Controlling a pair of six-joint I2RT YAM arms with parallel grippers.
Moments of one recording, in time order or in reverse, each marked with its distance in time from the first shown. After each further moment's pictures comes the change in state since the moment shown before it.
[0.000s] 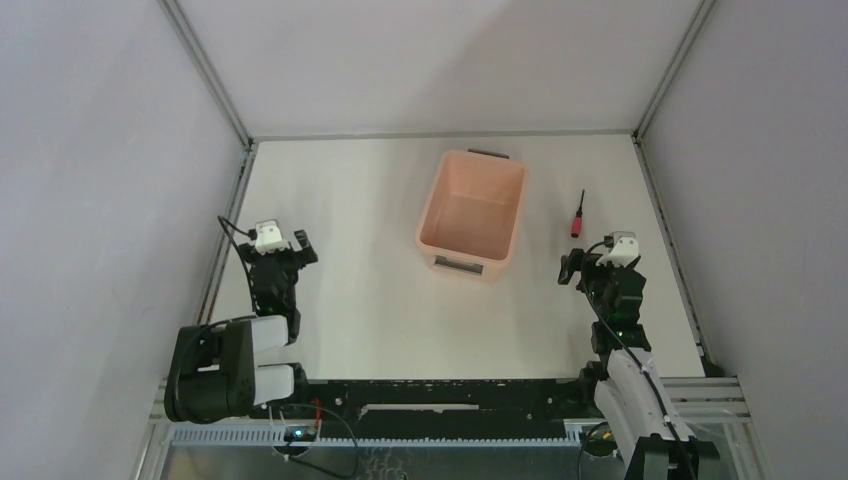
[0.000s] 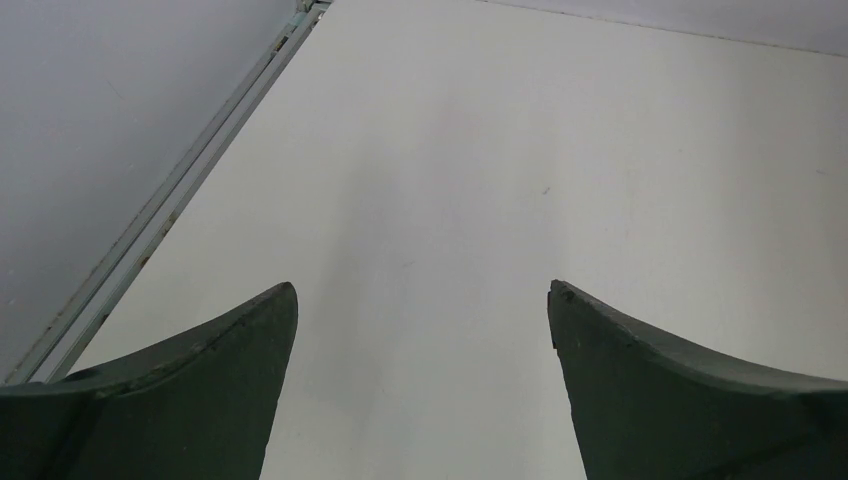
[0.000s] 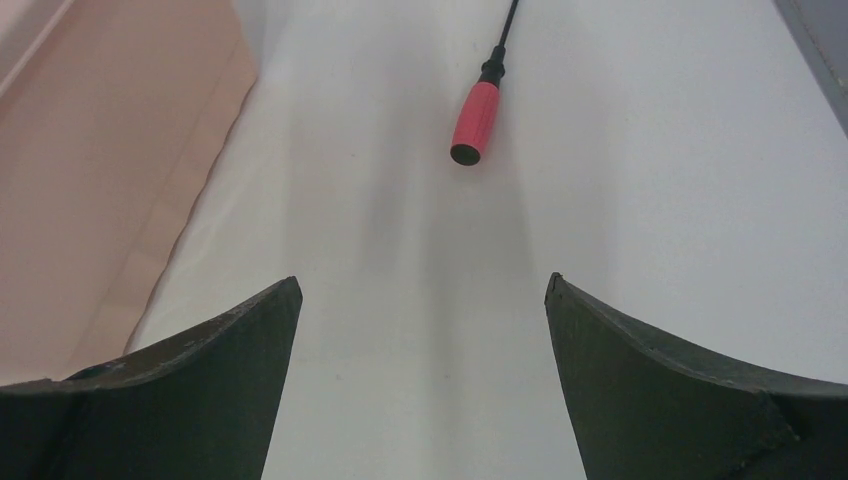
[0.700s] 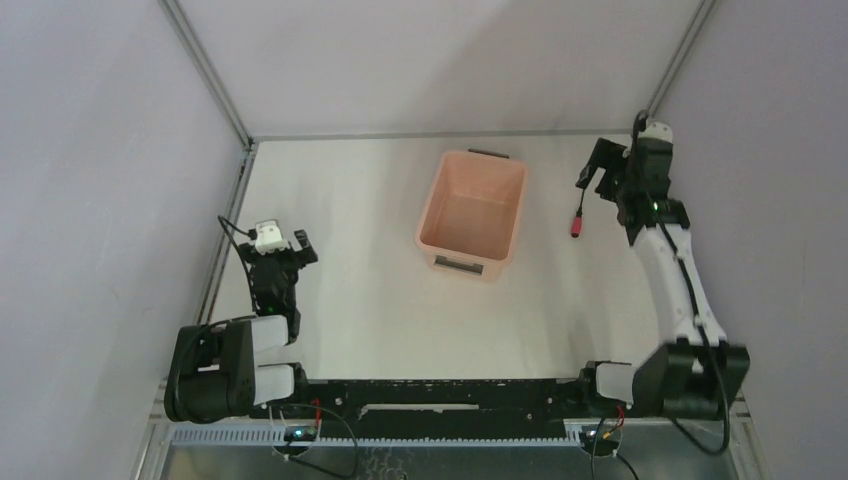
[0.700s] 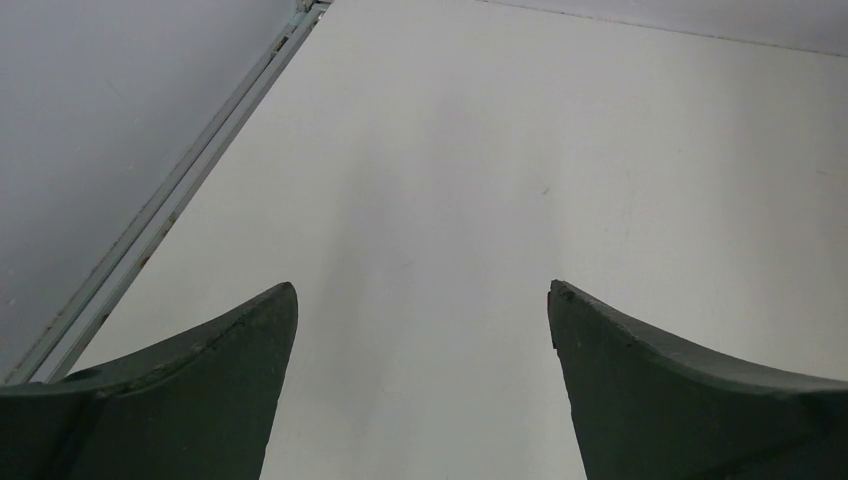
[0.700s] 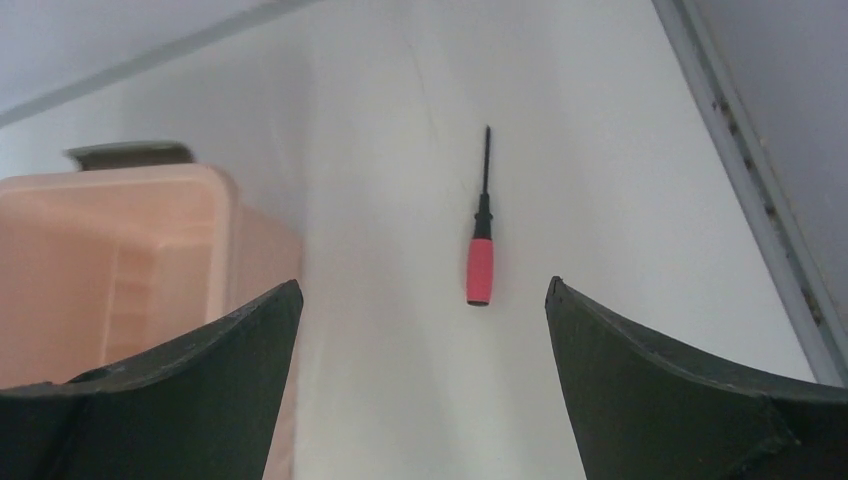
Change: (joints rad) left arm 0.000 0.000 0.000 0.000 0.000 0.000; right arm 0.008 0.501 0.970 -0.649 0.114 0.149
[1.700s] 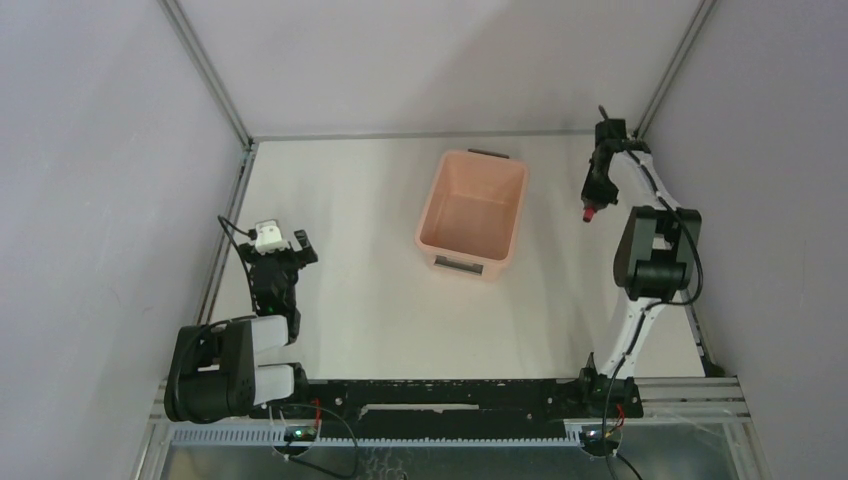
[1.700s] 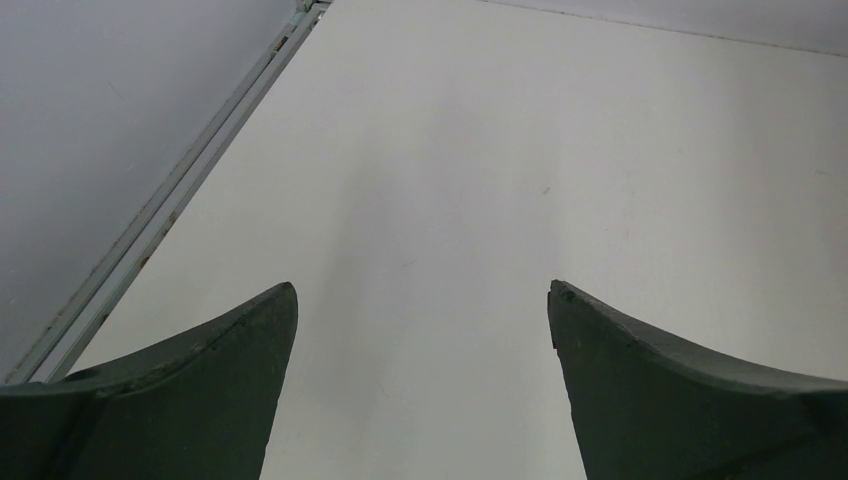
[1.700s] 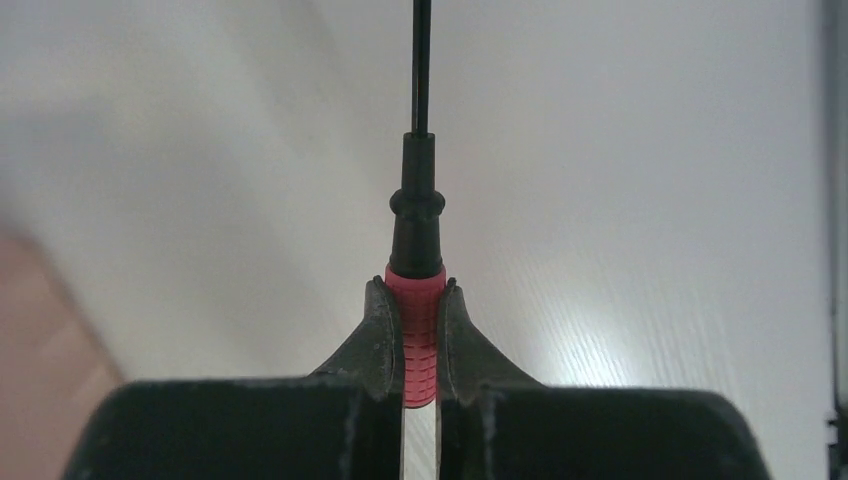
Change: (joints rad) left arm 0.000 0.000 0.000 0.000 0.000 0.000; right arm -0.022 0.821 0.523 -0.460 0.137 0.031
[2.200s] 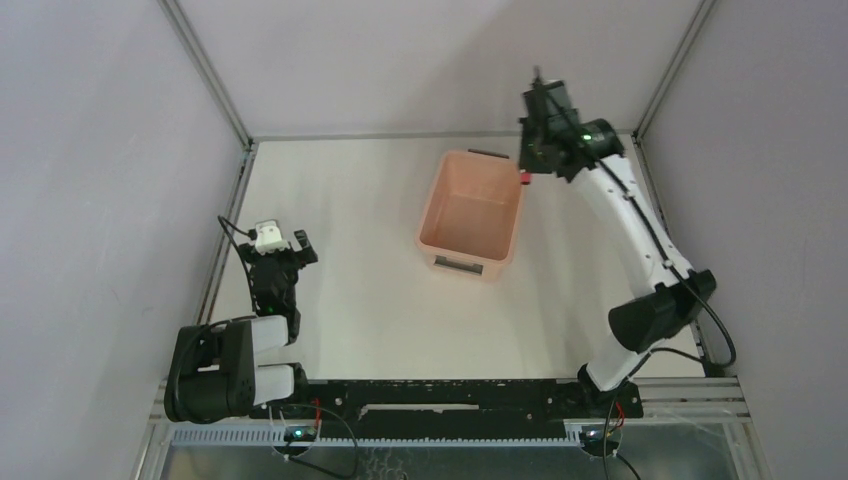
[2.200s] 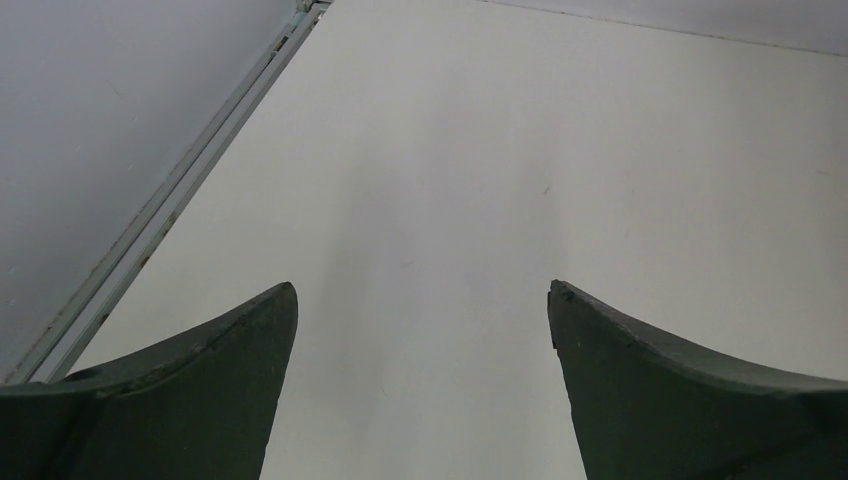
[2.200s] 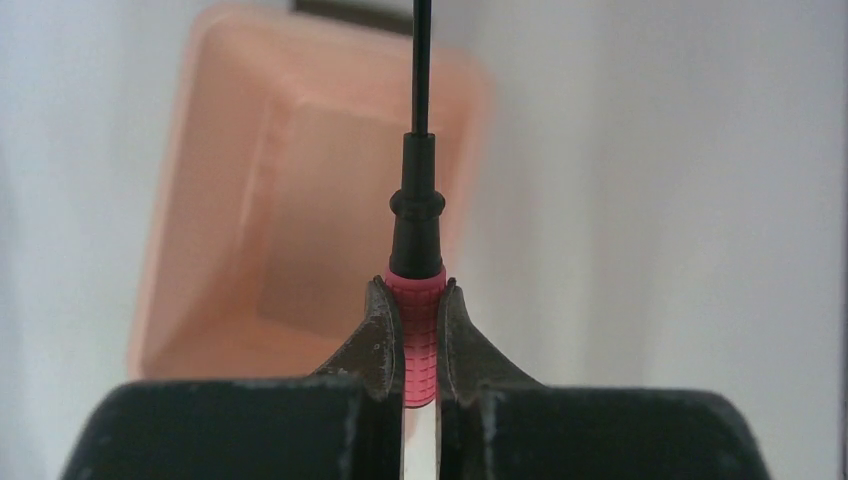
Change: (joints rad) left arm 0.000 0.000 0.000 0.000 0.000 0.000; right arm 0.446 -0.381 0.282 -0.230 0.103 0.060
